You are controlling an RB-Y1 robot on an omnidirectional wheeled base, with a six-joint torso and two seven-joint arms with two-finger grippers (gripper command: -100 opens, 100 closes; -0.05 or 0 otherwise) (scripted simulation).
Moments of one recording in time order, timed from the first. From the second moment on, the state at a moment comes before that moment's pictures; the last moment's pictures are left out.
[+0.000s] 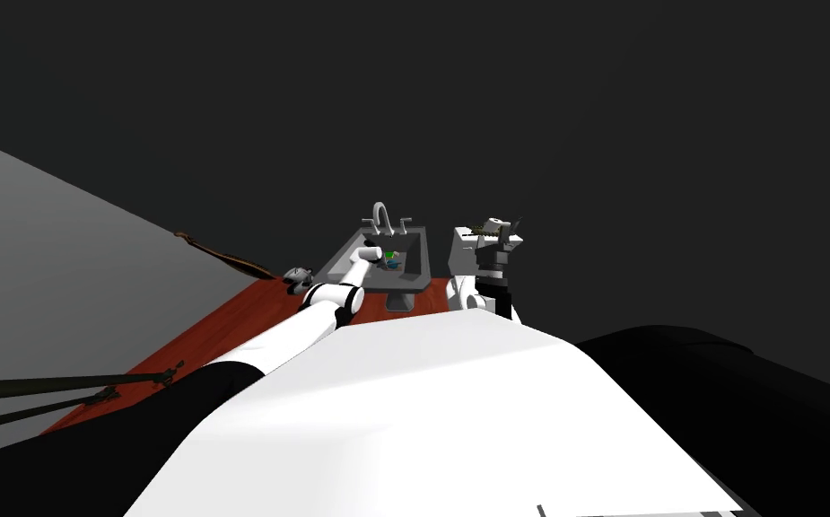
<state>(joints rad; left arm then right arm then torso) -0.85 0.19 0.00 -0.72 0.26 0.96 0.22 0.48 0.04 -0.07 -2.27 -0.08 -0.43 -0.10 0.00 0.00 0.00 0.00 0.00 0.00</state>
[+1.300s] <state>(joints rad) -0.94 0.17 0.04 -0.54 0.21 0.97 0.26 0.48 0.04 -0.07 -2.27 -0.08 -0.43 -0.10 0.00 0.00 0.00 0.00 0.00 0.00</state>
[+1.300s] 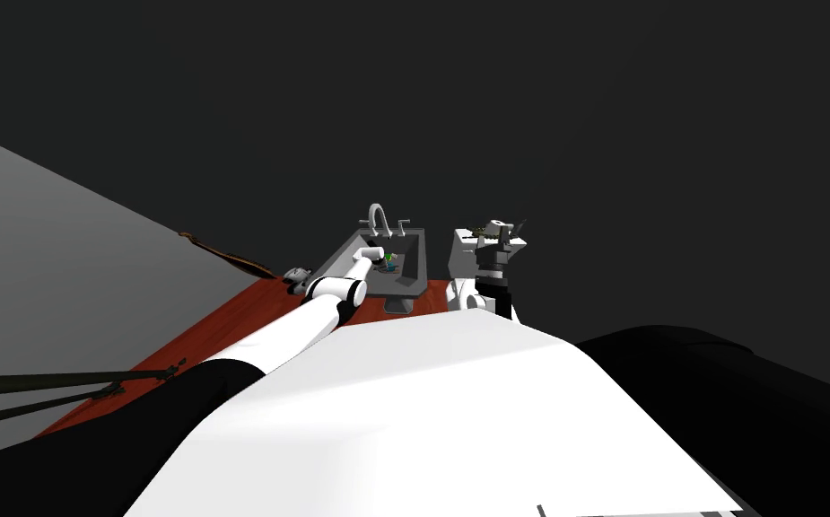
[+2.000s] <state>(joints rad) -0.94 0.17 0.04 -0.54 0.21 0.99 0.26 0.48 0.04 -0.07 -2.27 -0.08 -0.43 -0.10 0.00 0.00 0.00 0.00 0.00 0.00</state>
